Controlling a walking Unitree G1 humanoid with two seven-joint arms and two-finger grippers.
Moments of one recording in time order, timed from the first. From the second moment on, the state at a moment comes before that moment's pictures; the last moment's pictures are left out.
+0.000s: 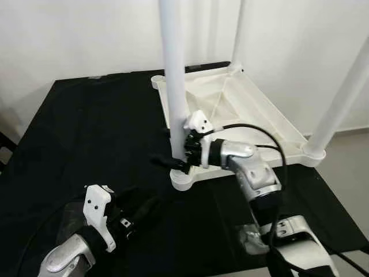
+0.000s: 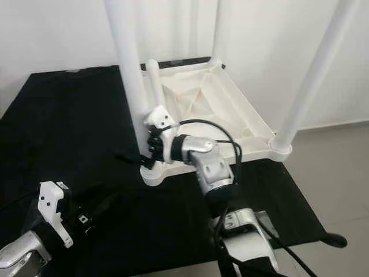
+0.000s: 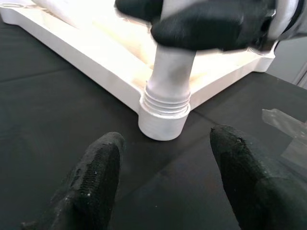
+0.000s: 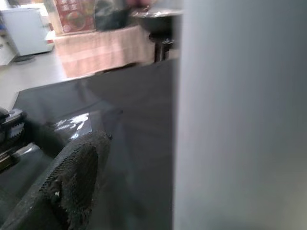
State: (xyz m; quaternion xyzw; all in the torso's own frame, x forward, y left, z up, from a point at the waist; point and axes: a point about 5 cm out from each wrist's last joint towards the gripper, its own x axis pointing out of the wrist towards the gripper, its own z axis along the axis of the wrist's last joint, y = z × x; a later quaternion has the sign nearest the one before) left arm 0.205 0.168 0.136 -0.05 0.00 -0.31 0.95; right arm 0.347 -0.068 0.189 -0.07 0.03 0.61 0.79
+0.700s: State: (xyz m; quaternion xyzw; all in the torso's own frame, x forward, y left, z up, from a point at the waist) left arm 0.205 0.168 0.133 -0.06 0.01 -0.31 0.95; right arm 0.366 -0.078 0.195 -0.07 0.02 0.59 0.80
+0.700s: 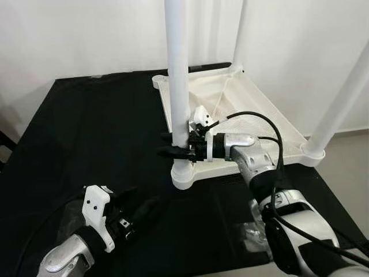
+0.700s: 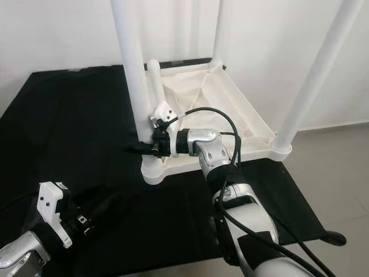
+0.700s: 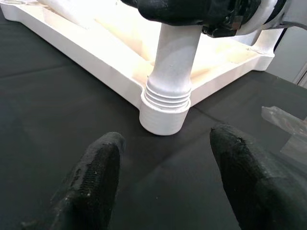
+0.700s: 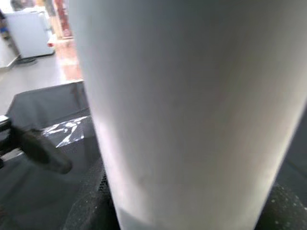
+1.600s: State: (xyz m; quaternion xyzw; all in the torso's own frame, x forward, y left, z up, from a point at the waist) left arm 0.205 0.169 0.136 -0.06 0.00 -0.31 0.95; right arm 0.340 -0.052 0.180 -0.02 0.03 0.45 0.89
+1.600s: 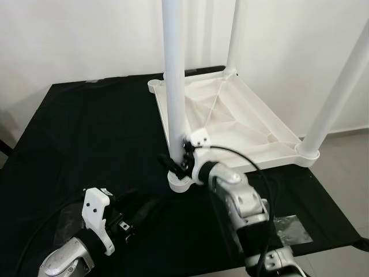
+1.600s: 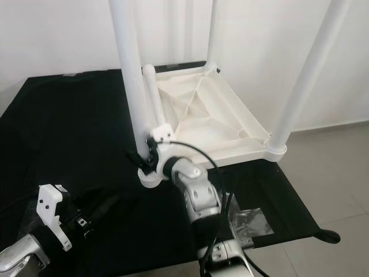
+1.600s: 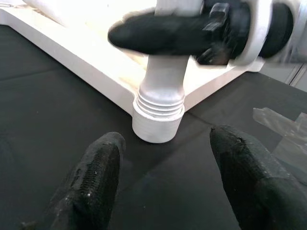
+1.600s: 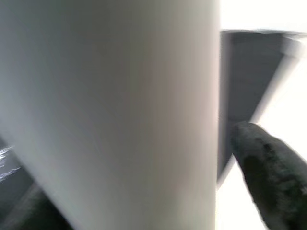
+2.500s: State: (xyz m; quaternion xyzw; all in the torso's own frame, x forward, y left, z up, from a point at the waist) left arm 0.205 0.169 0.133 -0.06 0.01 -0.31 0.95; right arm 0.368 -0.061 0.185 -0.06 0.02 0.56 0.82
